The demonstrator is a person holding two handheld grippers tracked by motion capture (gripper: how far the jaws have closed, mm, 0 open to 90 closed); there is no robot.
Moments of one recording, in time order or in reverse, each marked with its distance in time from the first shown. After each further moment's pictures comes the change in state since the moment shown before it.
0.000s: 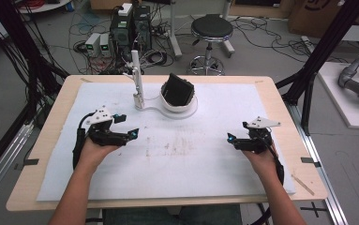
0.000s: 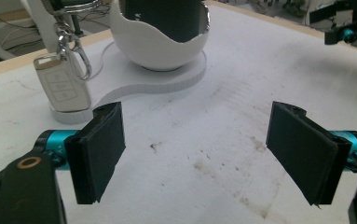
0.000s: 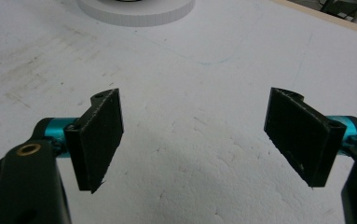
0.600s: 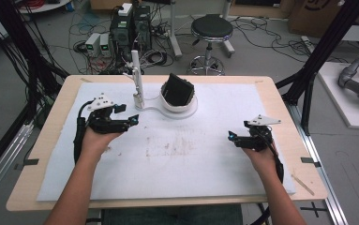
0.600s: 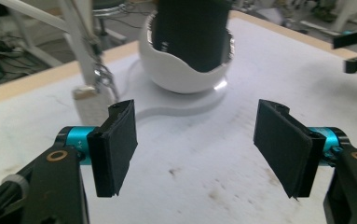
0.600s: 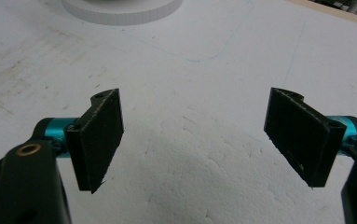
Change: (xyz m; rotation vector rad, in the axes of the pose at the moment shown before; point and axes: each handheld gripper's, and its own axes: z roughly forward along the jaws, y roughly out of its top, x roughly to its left) left arm 0.003 0.036 -0.001 0.013 0.069 -0.055; right arm -0.007 0.001 0.005 0.014 -0.014 0.036
